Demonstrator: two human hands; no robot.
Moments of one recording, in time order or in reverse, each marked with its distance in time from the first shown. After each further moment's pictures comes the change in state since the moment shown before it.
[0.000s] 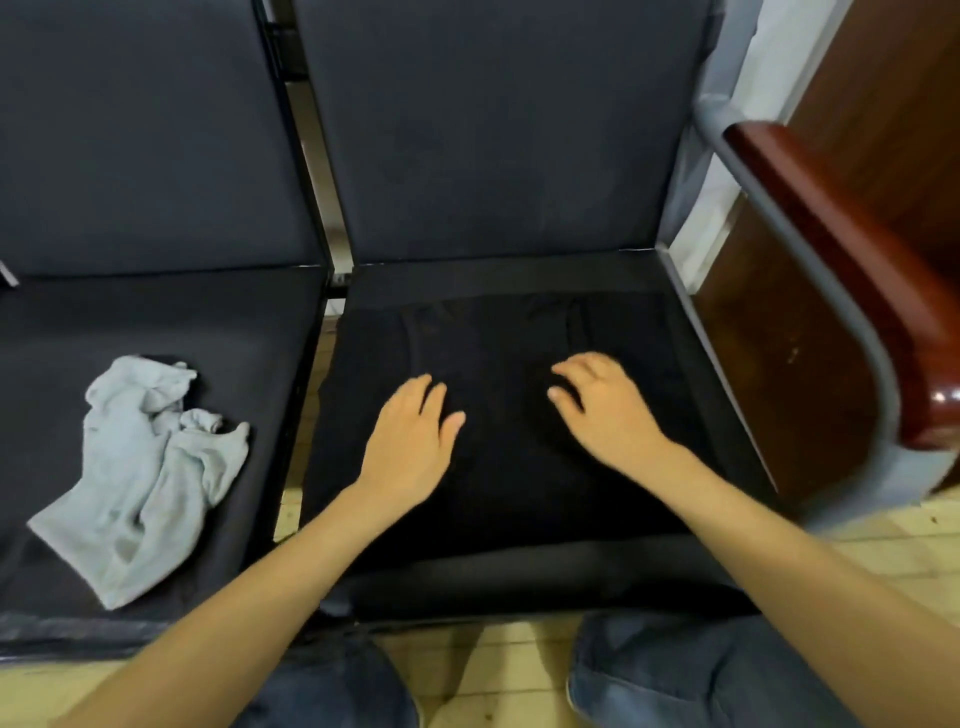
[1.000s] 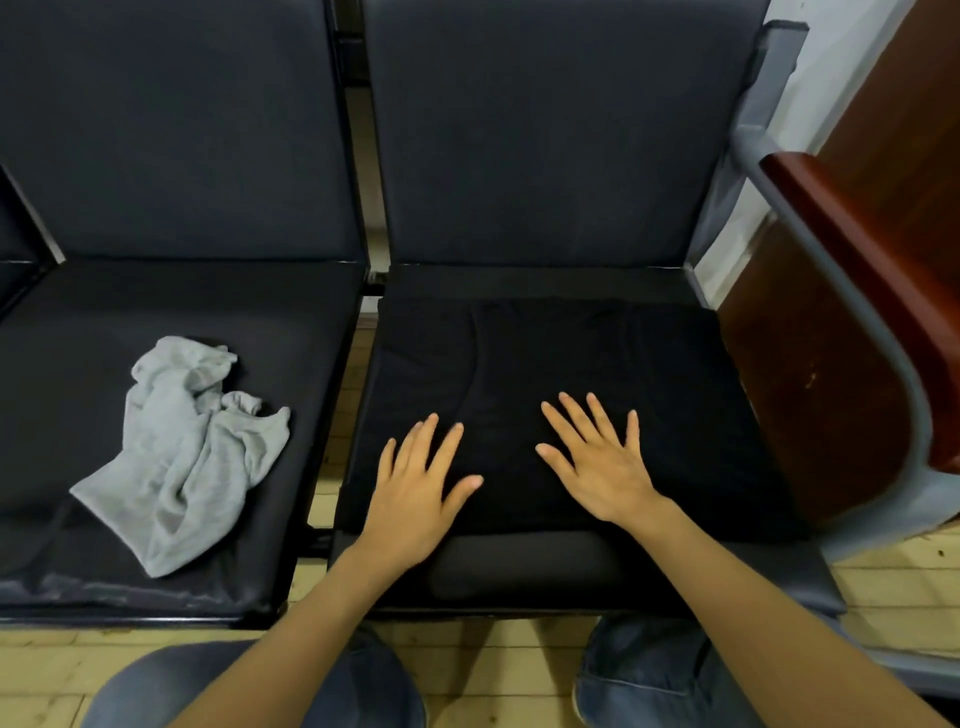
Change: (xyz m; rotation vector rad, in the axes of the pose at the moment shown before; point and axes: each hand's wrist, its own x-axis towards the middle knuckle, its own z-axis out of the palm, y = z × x) left_hand -0.064 -0.031 0.012 0.068 -0.058 -0.014; right_hand -0.034 -0.027 0.035 -0.277 -0.388 0.081
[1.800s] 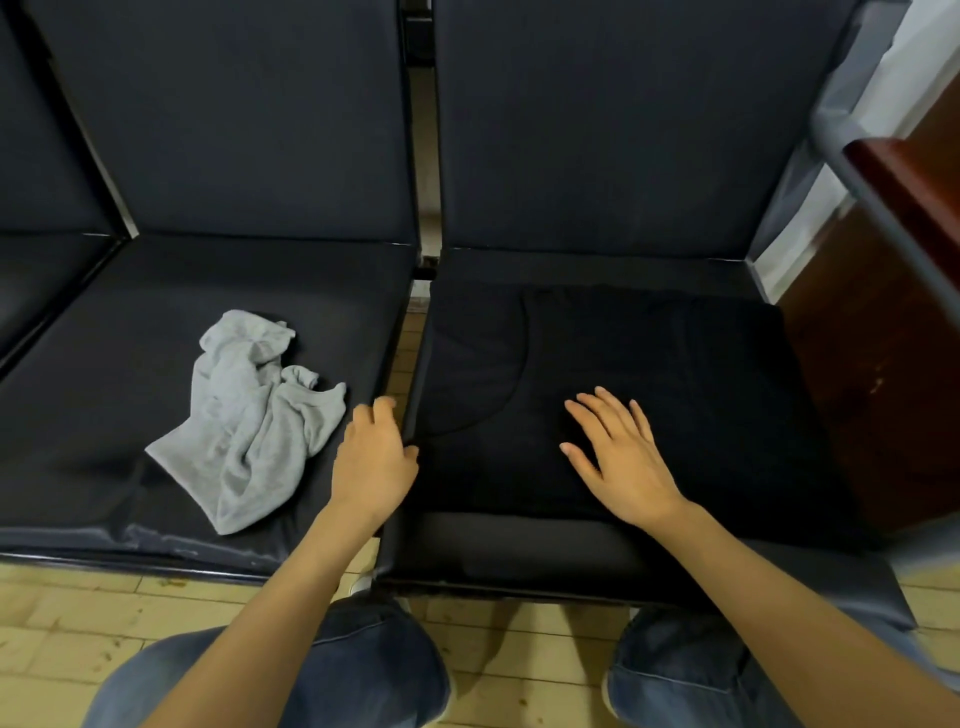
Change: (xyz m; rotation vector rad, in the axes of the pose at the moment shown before) left_hand -0.015 -0.051 -0.053 -0.260 0.053 -0.445; right_hand -0.001 -0.027 0.014 0.093 0.284 -0.242
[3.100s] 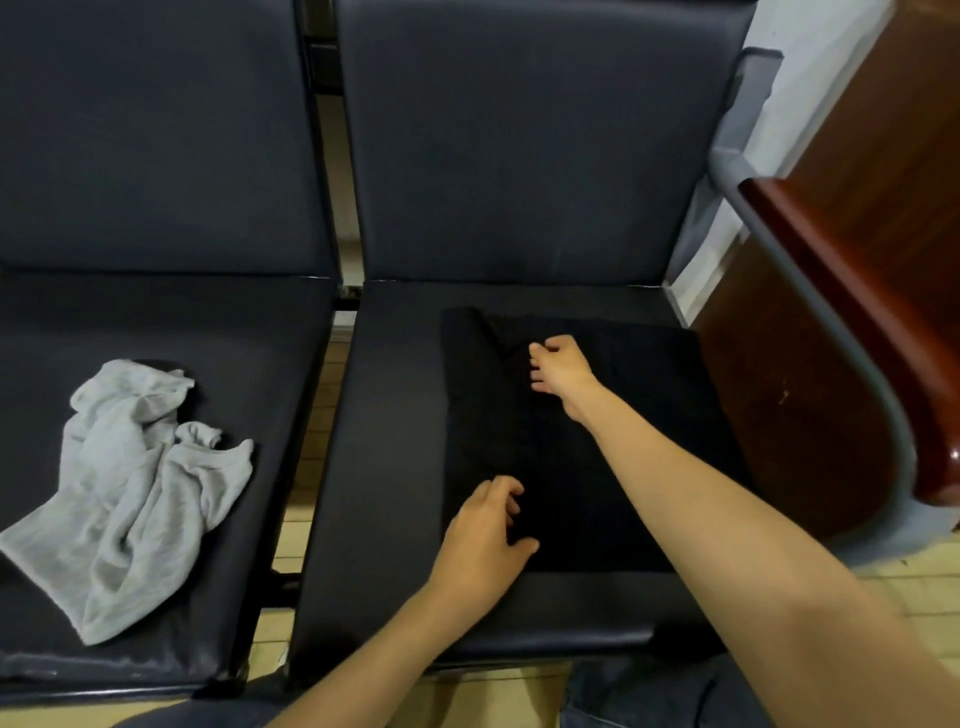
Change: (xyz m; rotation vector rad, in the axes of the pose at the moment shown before) left_hand -0.031 0.111 0.074 -0.378 -0.317 0.351; right_hand 0.143 0.047 -0.036 1.023 0.032 0.844
